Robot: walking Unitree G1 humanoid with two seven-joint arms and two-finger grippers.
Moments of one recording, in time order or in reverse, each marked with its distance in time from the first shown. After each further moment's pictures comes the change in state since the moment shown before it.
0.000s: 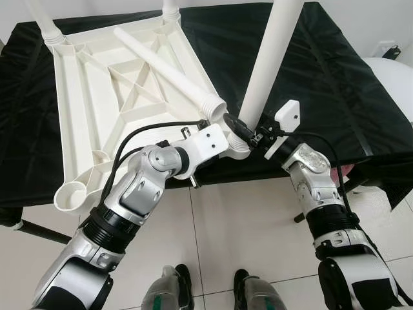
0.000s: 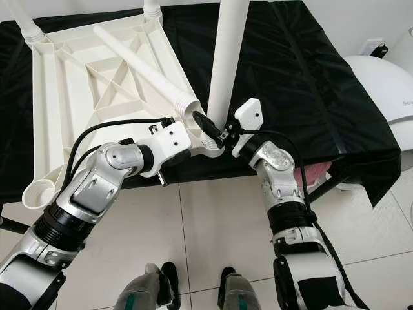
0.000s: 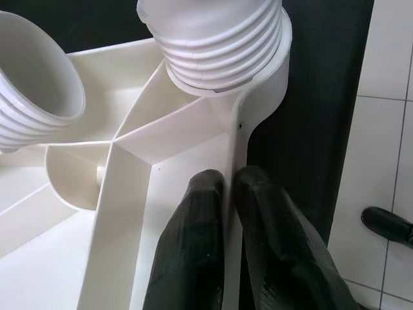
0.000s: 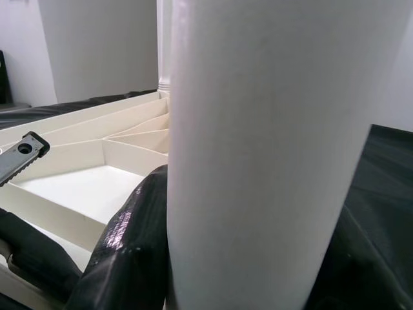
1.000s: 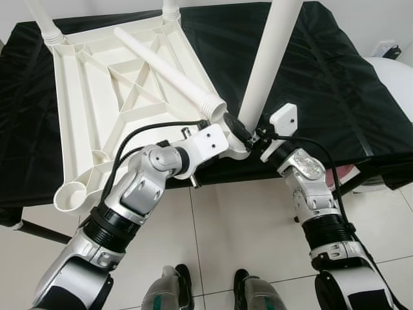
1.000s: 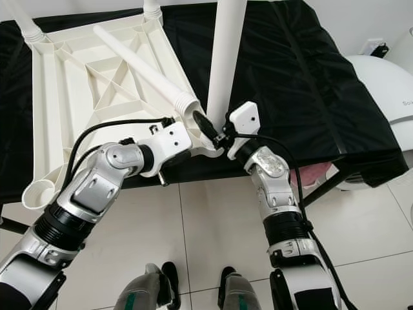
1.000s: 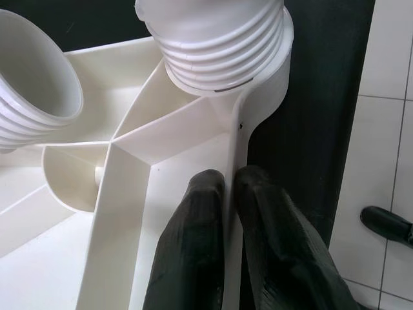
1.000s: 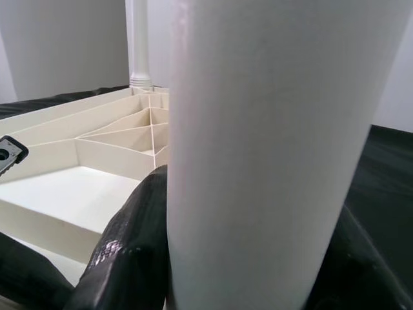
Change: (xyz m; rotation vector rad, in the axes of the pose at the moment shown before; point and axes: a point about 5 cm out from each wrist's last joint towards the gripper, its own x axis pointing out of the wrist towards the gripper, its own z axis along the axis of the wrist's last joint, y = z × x) left arm 0.001 0.000 0.000 -0.002 0.002 -0.002; right arm 0.000 0.013 0.002 -0.030 0.000 -0.110
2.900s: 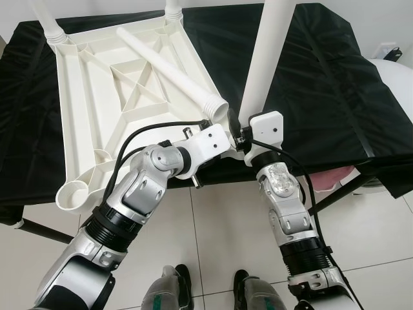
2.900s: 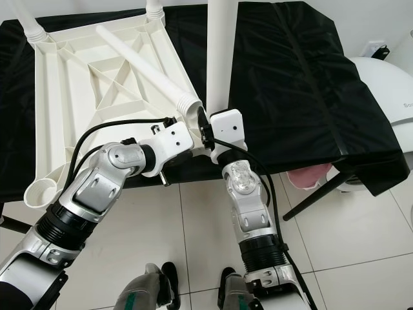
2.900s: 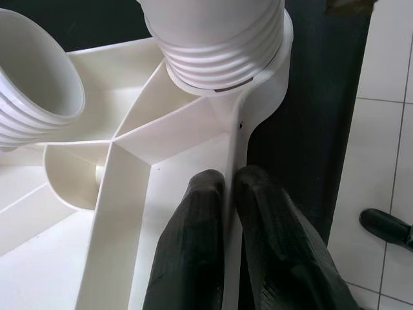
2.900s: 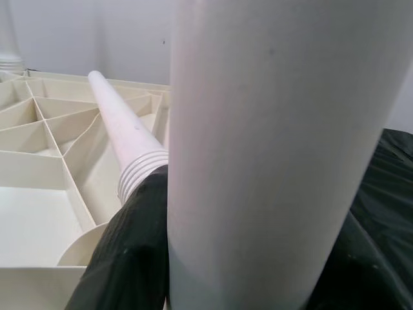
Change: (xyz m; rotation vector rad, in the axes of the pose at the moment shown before) left arm 0.002 -0.001 0.001 -0.002 -0.006 -0.004; right arm 0.001 0.035 0.007 -0.090 0.011 -0.458
